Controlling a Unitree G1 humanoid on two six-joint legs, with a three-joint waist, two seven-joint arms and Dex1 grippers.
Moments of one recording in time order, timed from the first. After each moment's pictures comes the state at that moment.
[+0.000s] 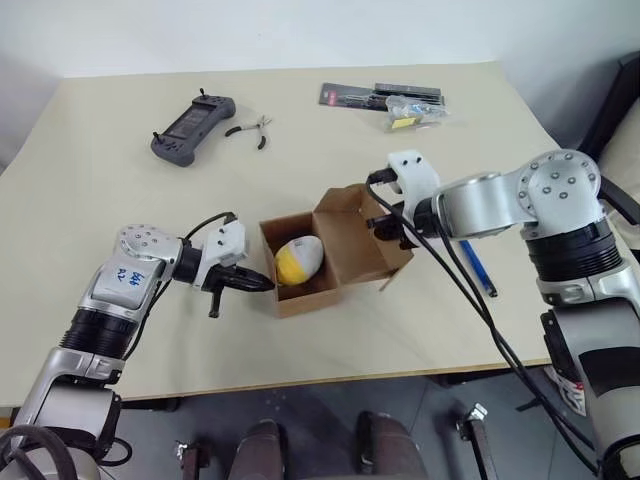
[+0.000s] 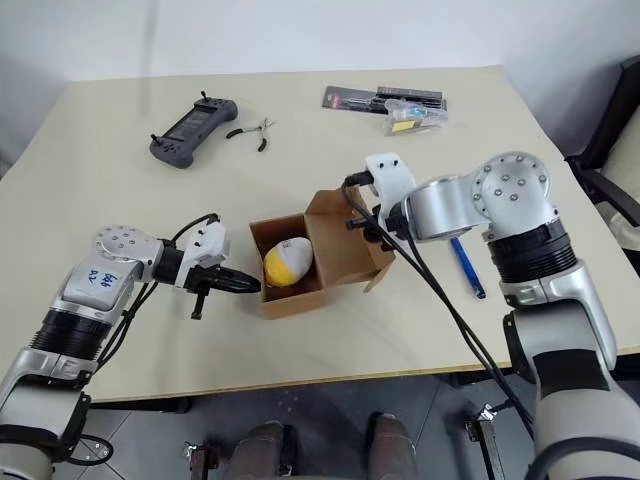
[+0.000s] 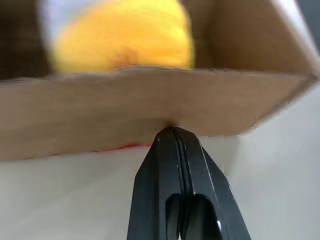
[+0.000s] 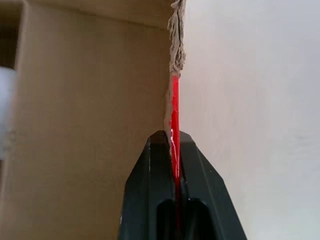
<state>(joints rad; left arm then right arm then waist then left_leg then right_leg) -0.66 0.70 -0.19 0.25 -0.18 0.30 -1.27 -1.11 -0.61 0.30 0.20 1.73 1.40 -0.79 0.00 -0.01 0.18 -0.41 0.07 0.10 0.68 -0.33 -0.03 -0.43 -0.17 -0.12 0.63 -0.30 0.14</state>
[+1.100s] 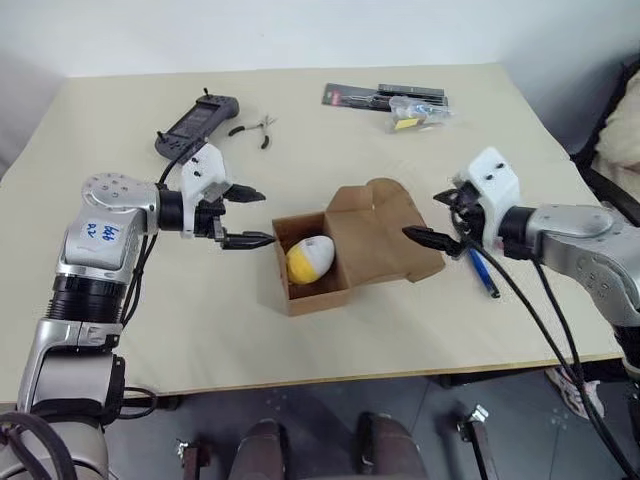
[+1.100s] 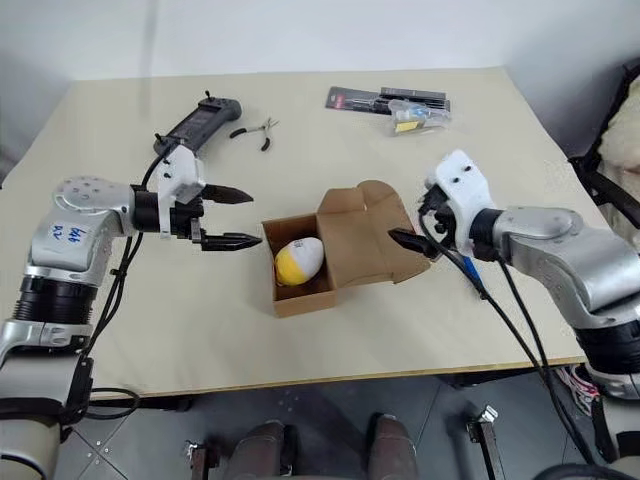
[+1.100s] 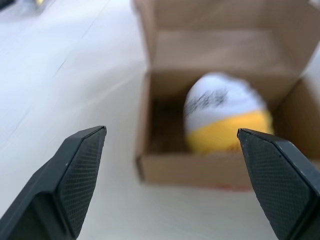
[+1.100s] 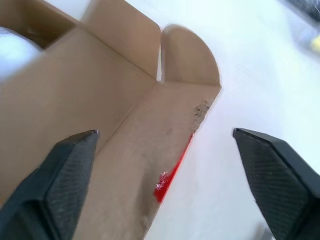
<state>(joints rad) -0.86 0.70 -0.06 0.22 -0.26 0.46 -1.23 -0.55 -0.98 0.04 -0.24 0.66 0.67 0.67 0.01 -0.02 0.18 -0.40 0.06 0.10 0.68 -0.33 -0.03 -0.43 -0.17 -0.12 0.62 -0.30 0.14</state>
